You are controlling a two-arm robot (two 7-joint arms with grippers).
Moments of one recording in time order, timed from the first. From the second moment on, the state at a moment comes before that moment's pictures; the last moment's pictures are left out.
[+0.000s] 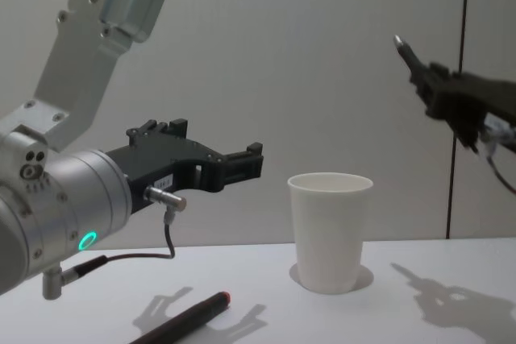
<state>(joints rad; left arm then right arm) -0.24 0.38 0.45 -1.63 -0.20 0.01 -0.01 0.23 0.12 -0.17 -1.47 0.24 -0.22 0.28</state>
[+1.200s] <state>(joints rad) -0.24 0.38 0.45 -1.63 -0.20 0.01 -0.01 0.54 0.03 -0.21 -1.06 0.11 -0.50 0.46</state>
